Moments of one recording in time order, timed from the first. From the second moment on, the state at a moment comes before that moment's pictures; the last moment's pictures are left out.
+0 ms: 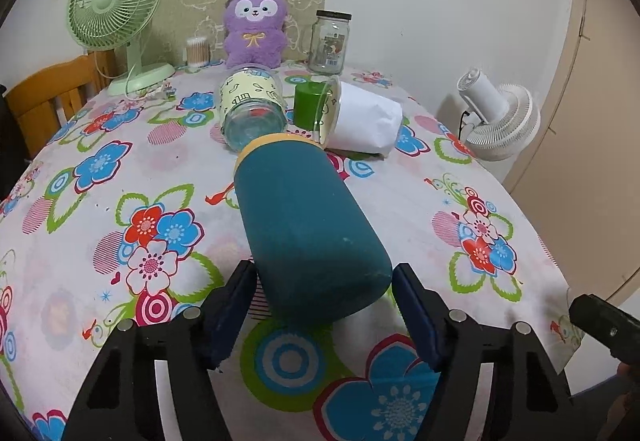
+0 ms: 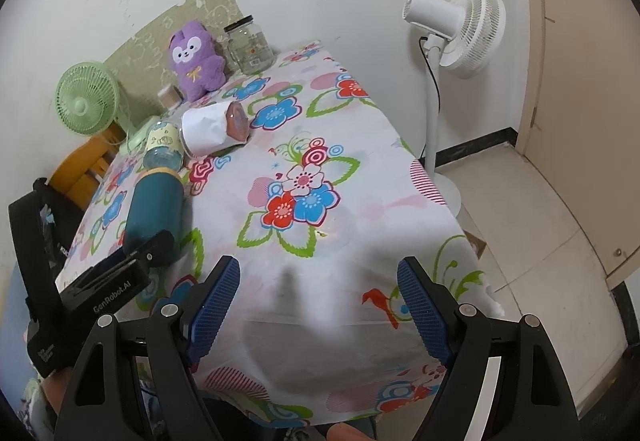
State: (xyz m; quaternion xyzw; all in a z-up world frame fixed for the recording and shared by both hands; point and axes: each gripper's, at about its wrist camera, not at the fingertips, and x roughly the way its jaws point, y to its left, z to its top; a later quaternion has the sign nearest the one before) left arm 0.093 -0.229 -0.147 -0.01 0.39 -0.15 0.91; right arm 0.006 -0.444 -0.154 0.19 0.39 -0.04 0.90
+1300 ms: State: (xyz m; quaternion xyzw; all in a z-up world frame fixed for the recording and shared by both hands) left arm 0.067 -0.126 -0.067 -0.03 0.30 -0.12 0.95; right arm 0.038 -0.310 -0.115 0.07 0.37 0.07 0.92
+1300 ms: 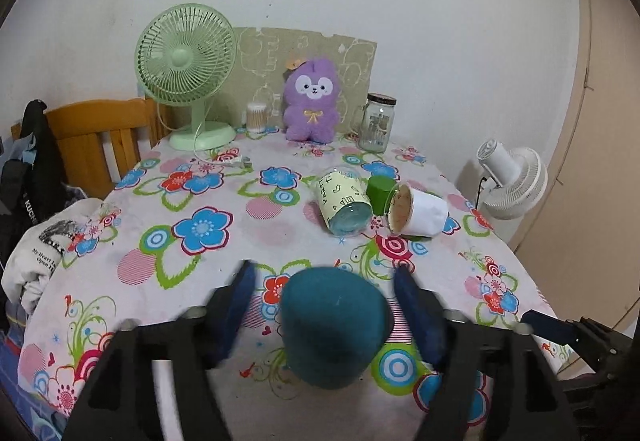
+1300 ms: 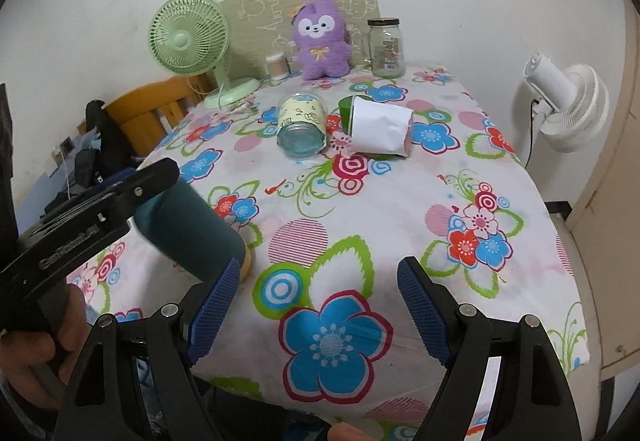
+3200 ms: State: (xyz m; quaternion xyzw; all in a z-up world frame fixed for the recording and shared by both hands) left arm 0.051 -0.099 -0.042 -0.03 0.29 -0.14 0.94; right arm 0.025 -0.283 -0.085 0.05 0.35 0.08 0.93
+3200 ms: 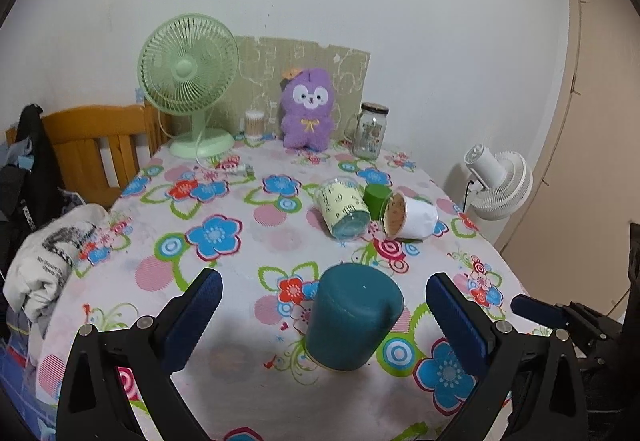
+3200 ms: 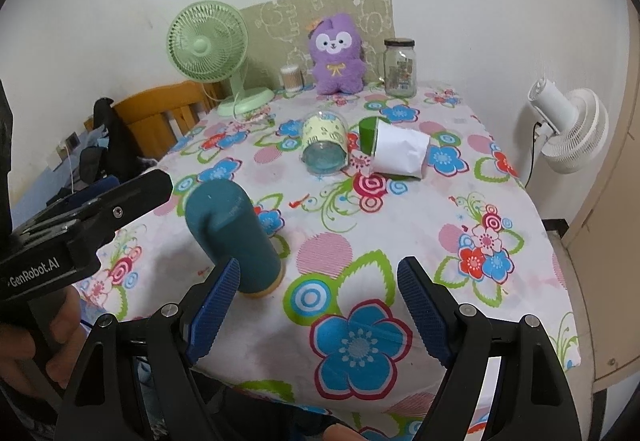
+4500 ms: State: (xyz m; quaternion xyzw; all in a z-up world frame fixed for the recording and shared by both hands) left arm -0.001 -0.055 0.014 -0.03 0.21 -0.09 0.97; right arm -0.026 -0.239 0.004 0.00 0.20 0.05 0.98
